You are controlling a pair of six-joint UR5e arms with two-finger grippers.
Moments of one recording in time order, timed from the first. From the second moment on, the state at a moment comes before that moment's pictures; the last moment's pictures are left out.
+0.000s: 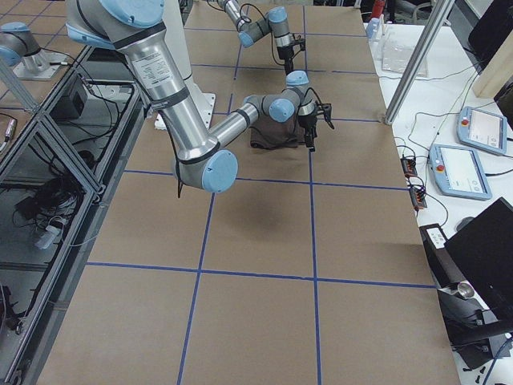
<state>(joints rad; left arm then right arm) -0.60 -2.02 -1.68 -2.14 -1.79 -1.21 0.72 -1.00 1.57 -1.40 1.70 1.17</state>
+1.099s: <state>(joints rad) -0.34 -1.96 -1.72 -2.25 -1.65 -1.53 0.73 -1.04 1.65 -1.39 1.74 1.17</state>
